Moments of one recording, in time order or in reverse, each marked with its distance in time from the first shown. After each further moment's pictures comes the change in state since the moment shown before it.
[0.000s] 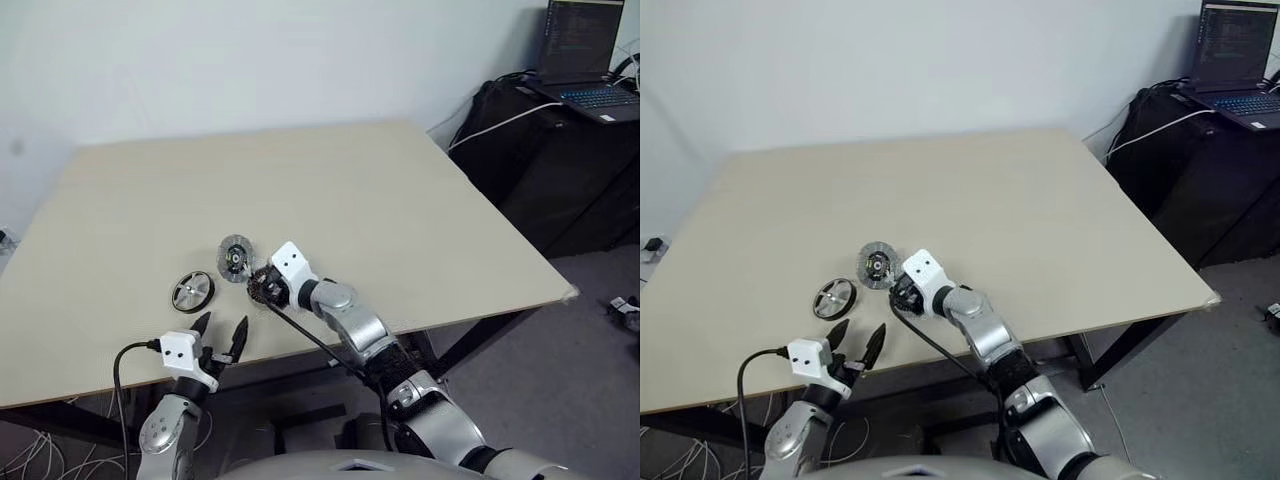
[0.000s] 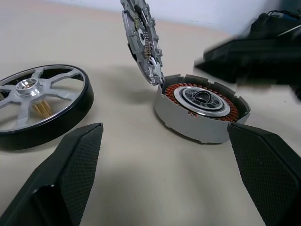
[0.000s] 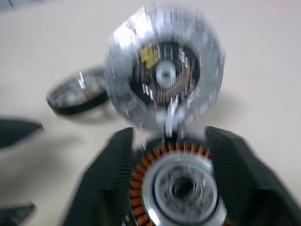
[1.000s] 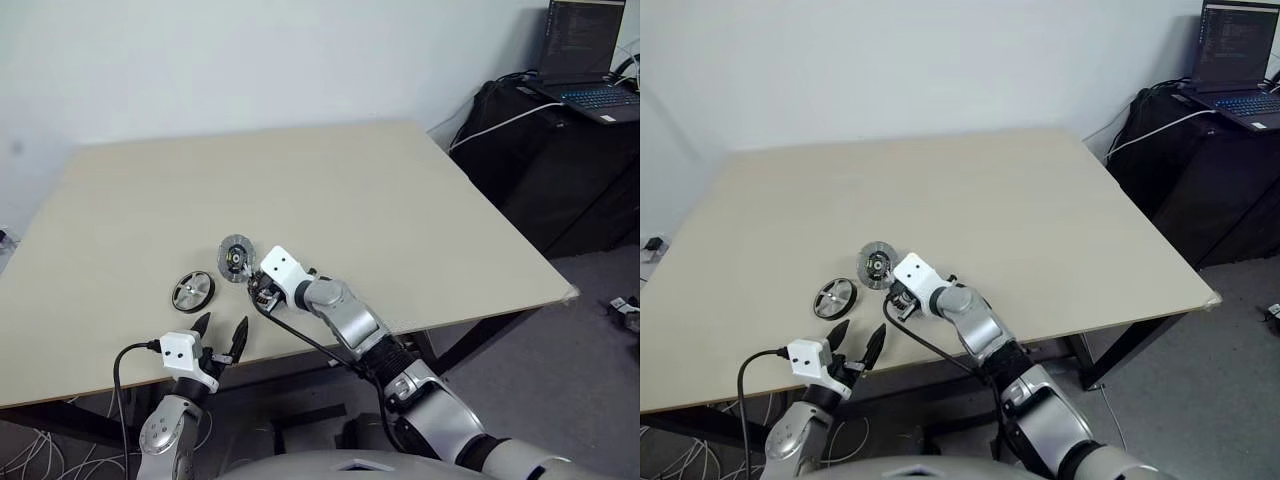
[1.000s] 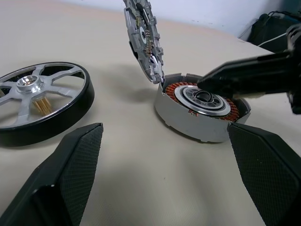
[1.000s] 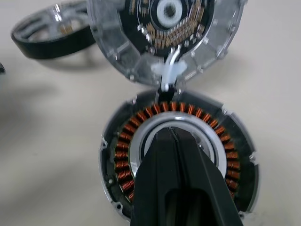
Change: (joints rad) left arm -0.001 -0.004 0.000 0.000 -0.004 0.003 -0.001; right arm -0.091 -0.011 0.092 0.108 -0.101 0.159 -0.060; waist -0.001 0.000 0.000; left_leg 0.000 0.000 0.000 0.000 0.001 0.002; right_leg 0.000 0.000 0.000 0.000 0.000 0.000
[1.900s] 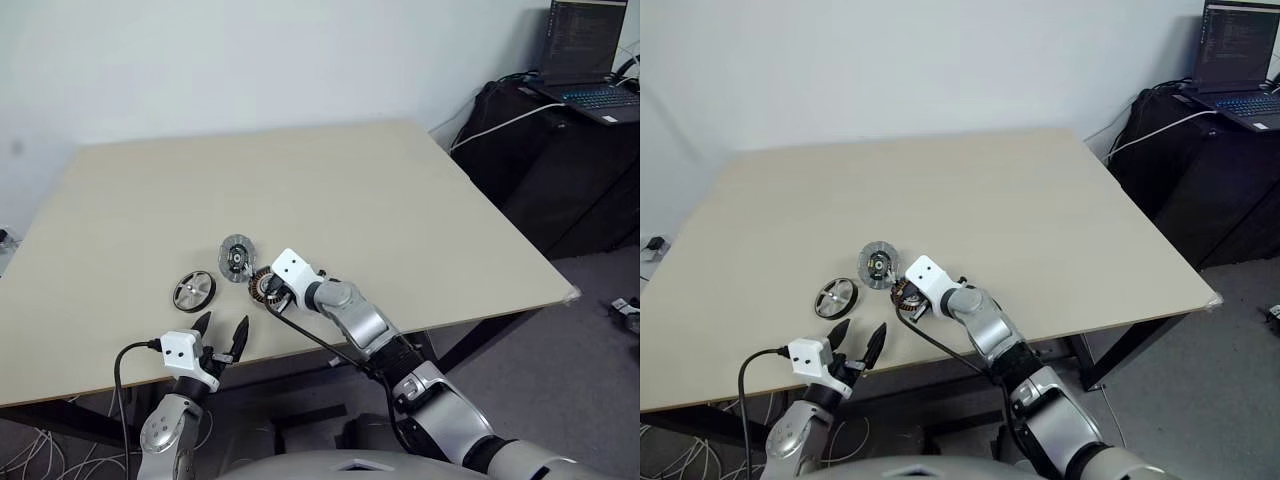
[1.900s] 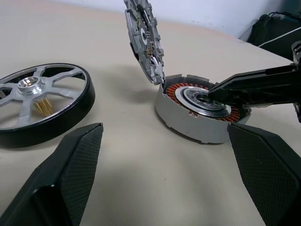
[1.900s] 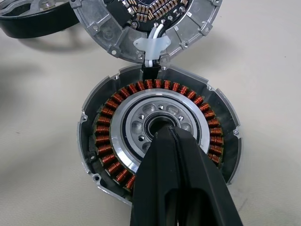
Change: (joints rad) left arm -0.002 0.000 -0.001 0.003 0.001 0.000 0.000; right arm 0.032 -0.055 -0.008 -0.034 0.003 -0.012 0.014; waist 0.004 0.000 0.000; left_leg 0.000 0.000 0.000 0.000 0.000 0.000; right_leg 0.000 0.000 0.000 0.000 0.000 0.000
